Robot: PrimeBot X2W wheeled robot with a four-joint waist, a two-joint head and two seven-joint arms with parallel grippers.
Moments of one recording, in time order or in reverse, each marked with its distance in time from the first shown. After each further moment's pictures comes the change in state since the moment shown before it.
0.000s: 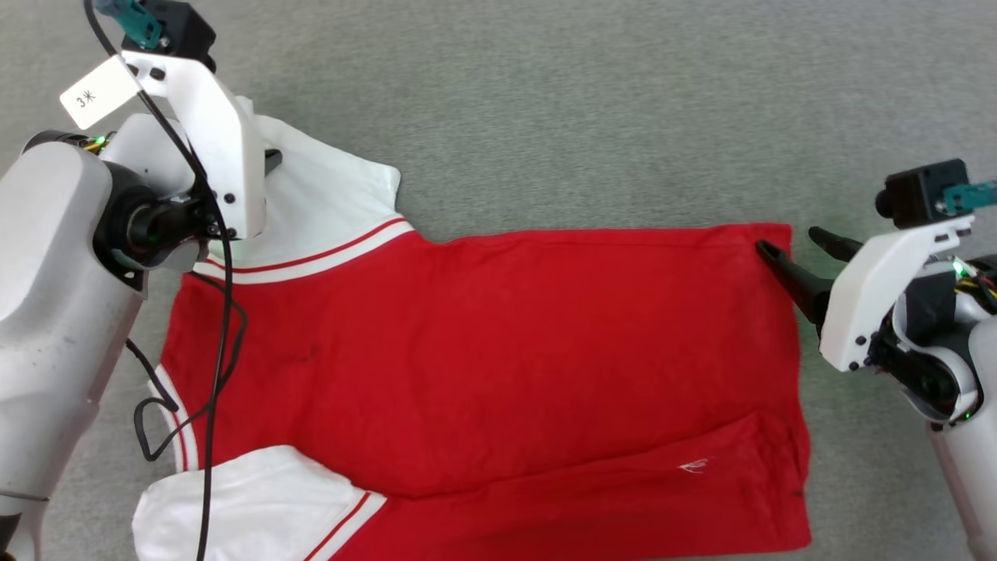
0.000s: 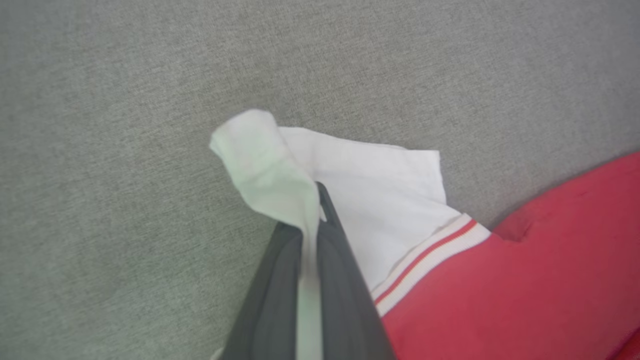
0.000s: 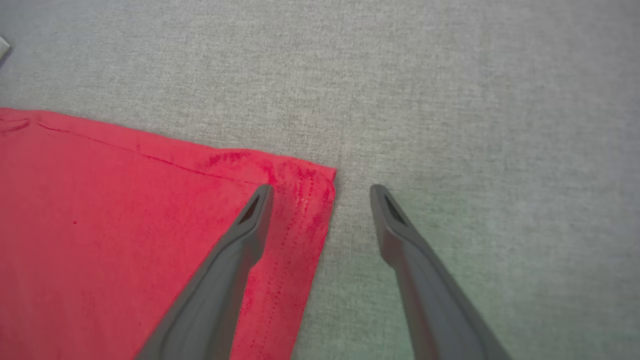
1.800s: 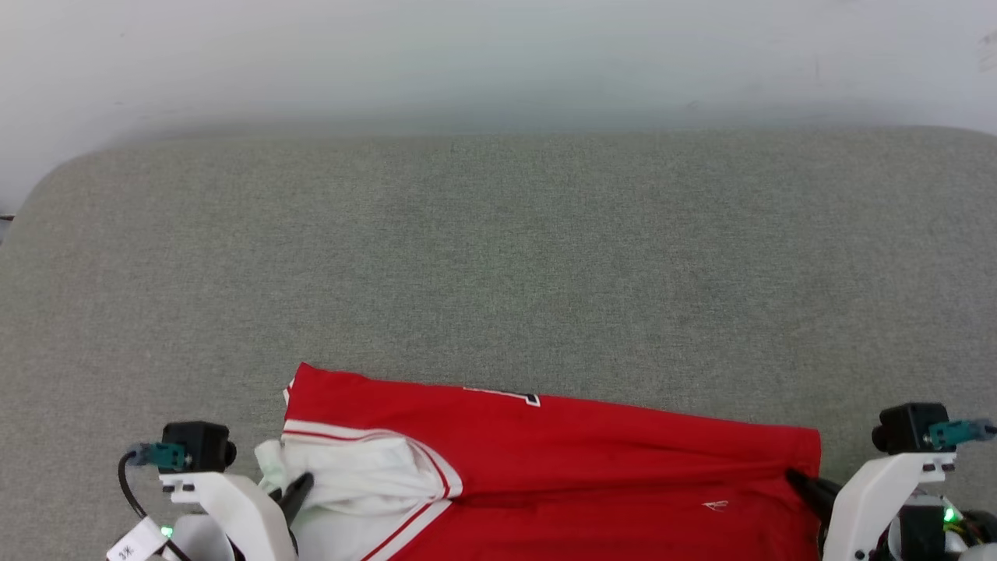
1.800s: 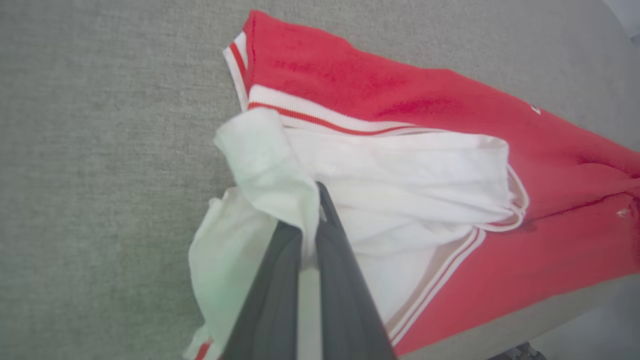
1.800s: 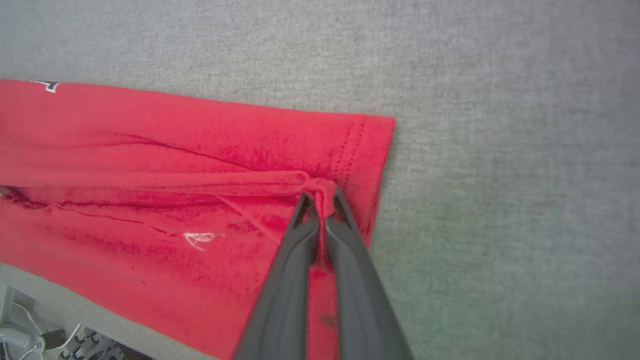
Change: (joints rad) left arm 0.843 0.045 0.083 -0.310 -0.113 0.134 -0.538; right arm 0.446 0.085 -0.150 -0.056 -0.021 0.000 0.049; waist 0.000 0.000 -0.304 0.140
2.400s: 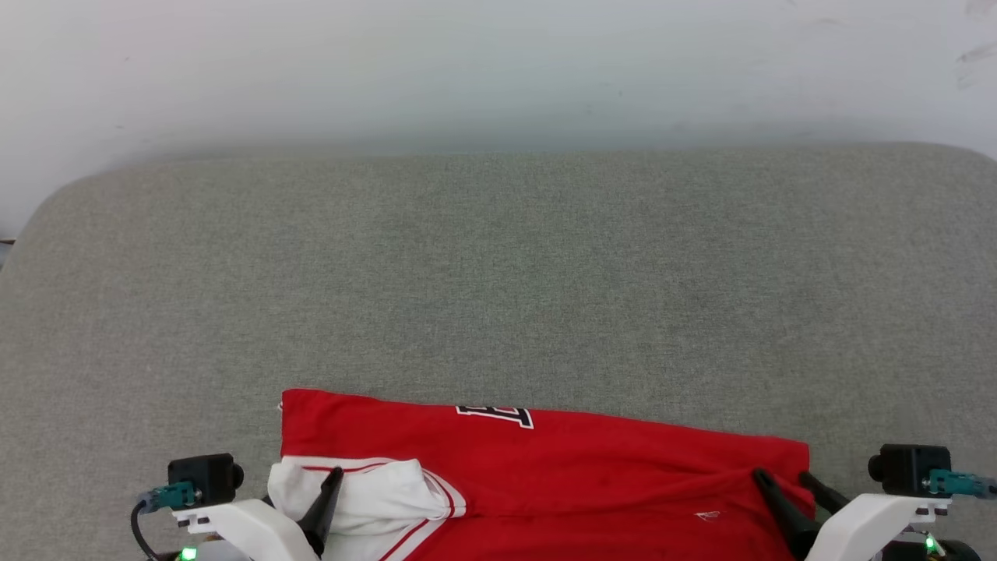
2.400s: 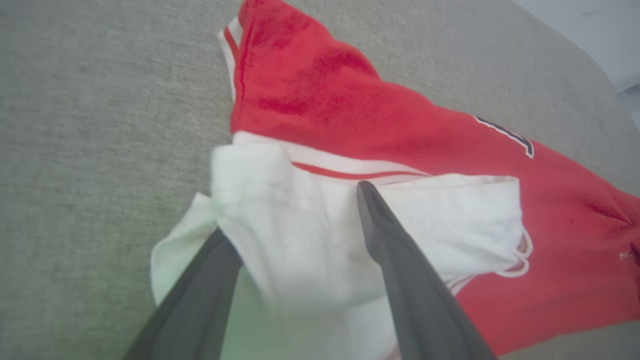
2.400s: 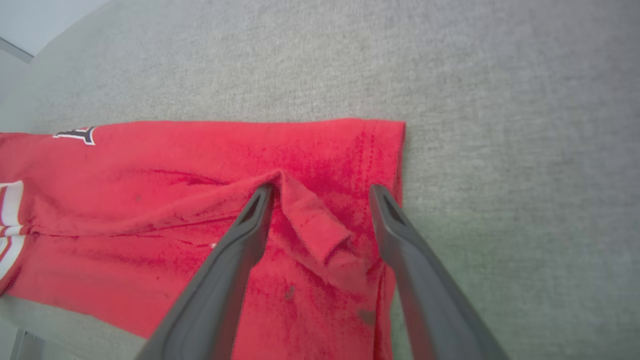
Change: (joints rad) left arm 0.060 -0.122 -0.006 0.128 0.018 -0.027 -0.200; right arm 0.095 0.084 -0.001 0.032 -0.022 0.000 -0.241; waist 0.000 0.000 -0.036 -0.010
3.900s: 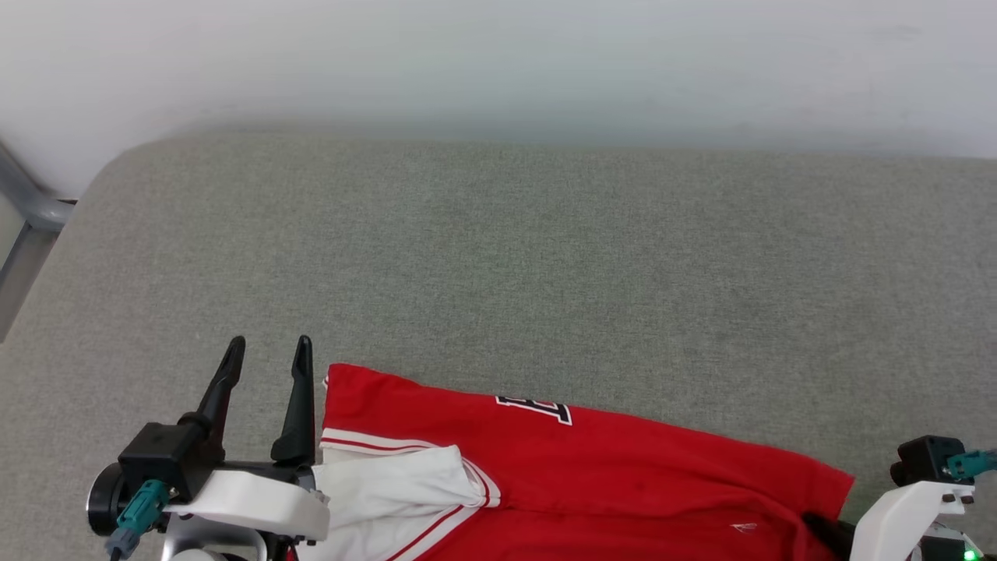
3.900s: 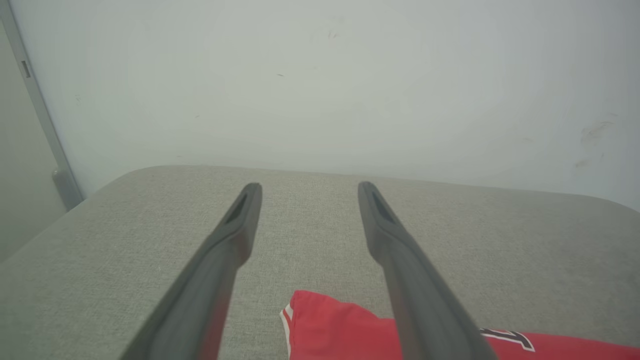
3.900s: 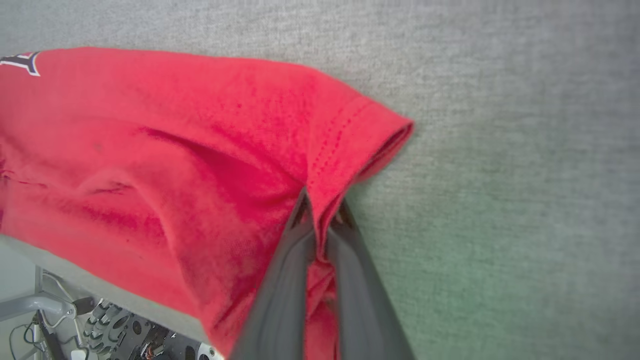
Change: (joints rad) left arm 0.030 -0.096 0.209 -0.321 0.482 0.120 -0.291; right arm -0.010 -0.067 -0.065 -0.018 0.052 0.000 0.326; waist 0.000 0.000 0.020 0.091
